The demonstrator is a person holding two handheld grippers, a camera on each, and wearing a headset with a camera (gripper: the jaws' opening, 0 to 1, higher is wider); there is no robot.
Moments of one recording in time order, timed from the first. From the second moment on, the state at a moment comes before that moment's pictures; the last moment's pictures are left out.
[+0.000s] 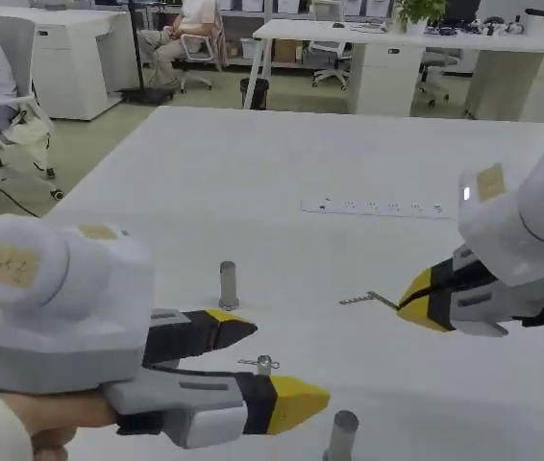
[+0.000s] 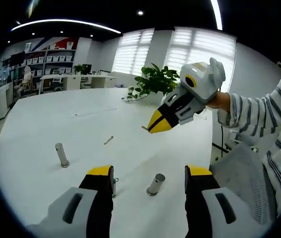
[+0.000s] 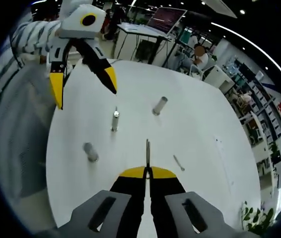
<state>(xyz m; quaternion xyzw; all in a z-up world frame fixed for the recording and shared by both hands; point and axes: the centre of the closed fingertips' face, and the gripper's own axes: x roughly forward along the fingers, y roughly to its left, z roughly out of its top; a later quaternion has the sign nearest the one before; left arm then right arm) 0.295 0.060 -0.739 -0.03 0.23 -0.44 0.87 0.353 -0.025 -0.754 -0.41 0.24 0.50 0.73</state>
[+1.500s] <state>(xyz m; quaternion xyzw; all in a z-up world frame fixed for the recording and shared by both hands) 0.311 0.002 -0.728 -0.10 0.24 -0.50 0.83 0.305 0.004 -0.733 -0.48 0.07 0.47 0.73</state>
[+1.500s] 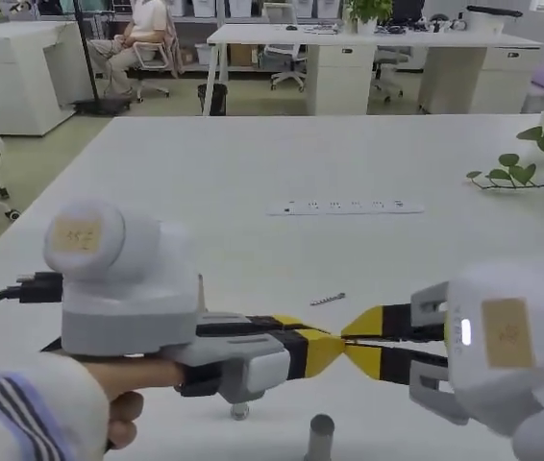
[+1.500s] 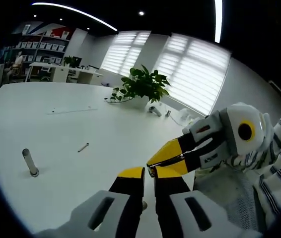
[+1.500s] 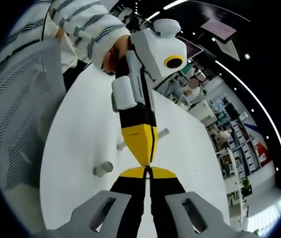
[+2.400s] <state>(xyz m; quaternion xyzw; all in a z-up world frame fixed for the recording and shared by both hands) 0.307 0.006 -0.734 -0.15 0.28 -0.48 0.82 0.302 0.007 -0.736 -0.49 0.07 0.47 0.73</state>
